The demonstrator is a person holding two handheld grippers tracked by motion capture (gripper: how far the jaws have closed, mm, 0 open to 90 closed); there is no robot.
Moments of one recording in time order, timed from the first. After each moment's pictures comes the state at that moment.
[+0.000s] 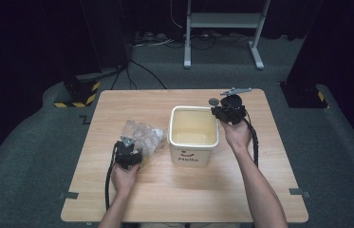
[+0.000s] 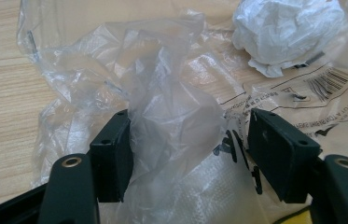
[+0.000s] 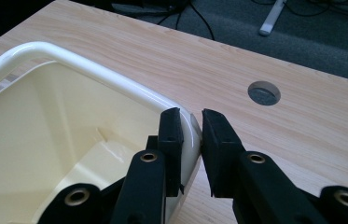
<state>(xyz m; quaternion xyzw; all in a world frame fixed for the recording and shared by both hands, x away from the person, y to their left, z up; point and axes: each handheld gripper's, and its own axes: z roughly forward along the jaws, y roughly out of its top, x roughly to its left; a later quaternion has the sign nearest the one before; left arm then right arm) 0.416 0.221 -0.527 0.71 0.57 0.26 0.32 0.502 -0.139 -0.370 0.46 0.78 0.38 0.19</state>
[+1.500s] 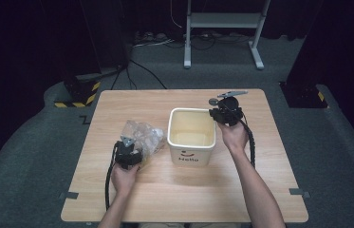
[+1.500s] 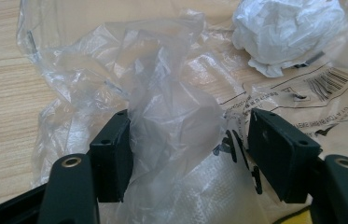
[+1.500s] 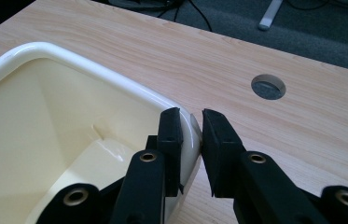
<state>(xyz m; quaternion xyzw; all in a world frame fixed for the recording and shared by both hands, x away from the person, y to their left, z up) 0.416 0.221 -0.527 0.71 0.57 0.26 0.32 0.505 -0.134 -0.383 0.47 0.78 0.37 0.19</state>
